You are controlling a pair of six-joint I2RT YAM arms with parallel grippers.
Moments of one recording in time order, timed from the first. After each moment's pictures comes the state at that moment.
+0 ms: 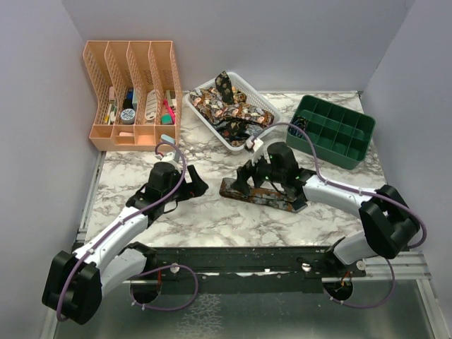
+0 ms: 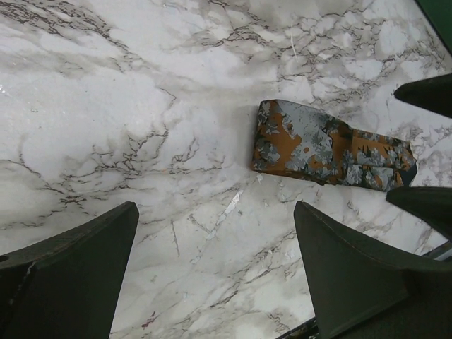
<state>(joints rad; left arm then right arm) -0.42 0.96 0.47 -0.13 0.12 -0.63 0.67 1.49 0.85 0.13 -0.35 0.12</state>
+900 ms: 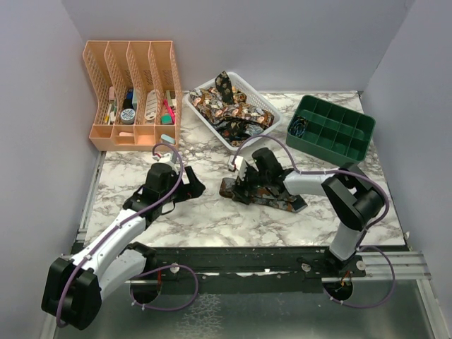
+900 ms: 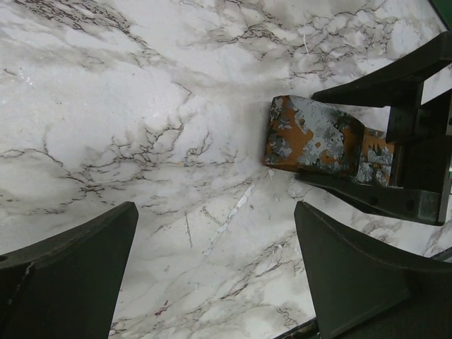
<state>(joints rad) -0.40 0.92 0.47 -0.19 0.11 -0.60 0.68 1.77 0.83 0.19 -0.47 -0.39</state>
